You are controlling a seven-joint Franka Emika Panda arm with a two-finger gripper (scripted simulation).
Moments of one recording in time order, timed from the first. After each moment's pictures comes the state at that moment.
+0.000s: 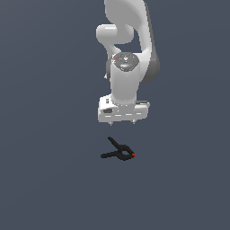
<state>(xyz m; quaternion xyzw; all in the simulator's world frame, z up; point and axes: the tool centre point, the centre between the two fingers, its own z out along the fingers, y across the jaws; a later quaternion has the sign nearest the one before) 0.003 0.032 0.173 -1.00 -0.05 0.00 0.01</state>
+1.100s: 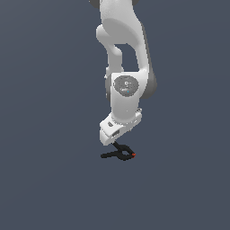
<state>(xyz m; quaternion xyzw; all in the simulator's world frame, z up) 0.040 0.029 0.125 -0.95 -0.32 0.00 0.00</state>
